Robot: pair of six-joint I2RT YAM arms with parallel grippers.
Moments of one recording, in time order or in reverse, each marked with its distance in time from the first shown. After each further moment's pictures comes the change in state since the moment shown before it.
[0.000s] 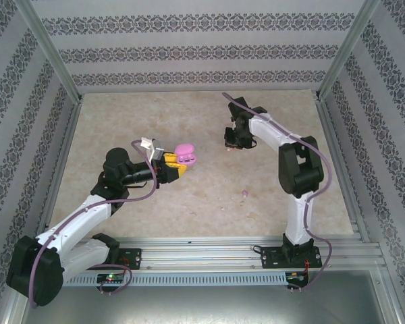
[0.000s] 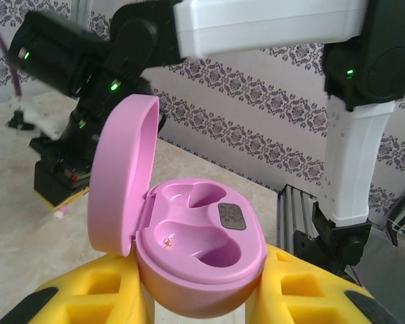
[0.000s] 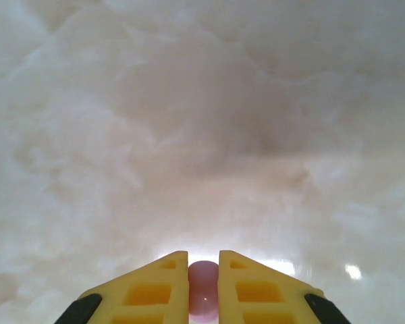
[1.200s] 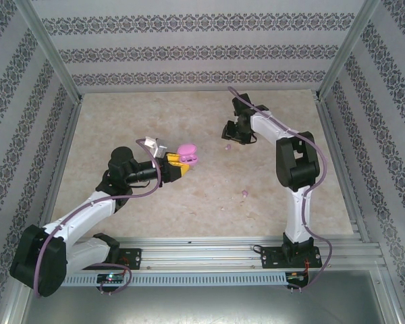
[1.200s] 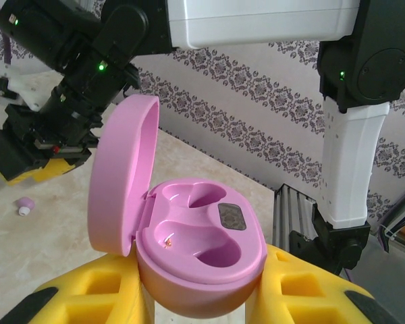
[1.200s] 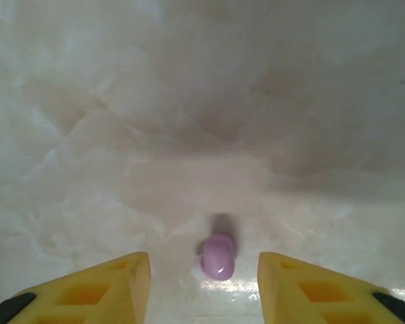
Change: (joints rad) left arm -0.005 0.080 -0.008 0.064 -0.002 -0.060; right arm -0.061 0.149 0.084 0.113 -0.051 0.068
